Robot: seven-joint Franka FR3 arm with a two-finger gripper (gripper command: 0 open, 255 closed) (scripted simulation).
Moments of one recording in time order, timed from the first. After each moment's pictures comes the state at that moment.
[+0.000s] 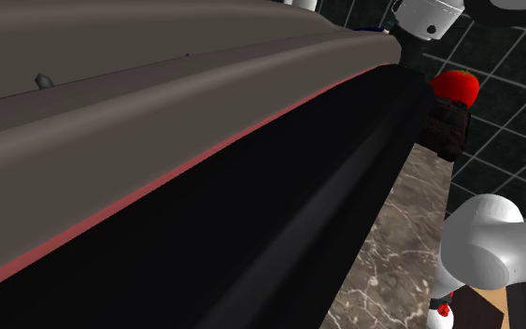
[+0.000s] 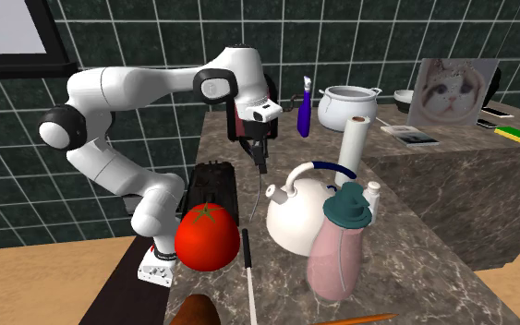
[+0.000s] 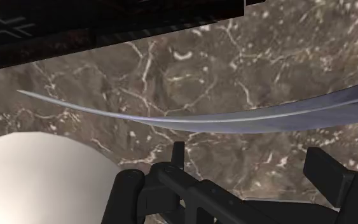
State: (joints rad) arm 0.02 -0.79 0.07 -2.31 0.04 1.70 0.09
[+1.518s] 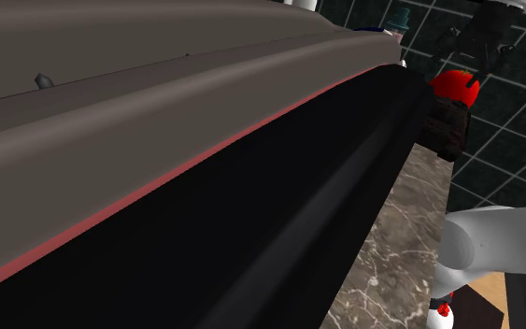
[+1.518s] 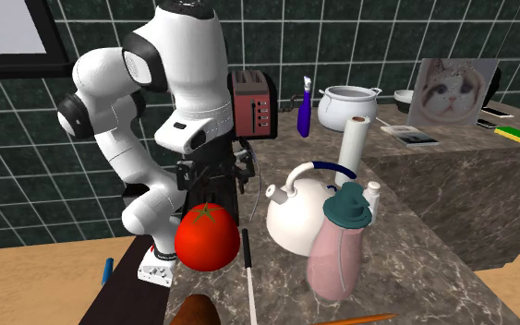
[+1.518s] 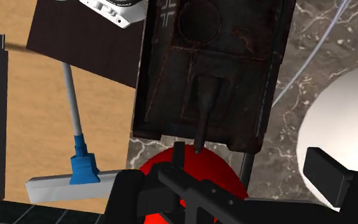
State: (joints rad) arm -0.42 -0.60 -0.19 -1.95 0.00 1.31 0.67
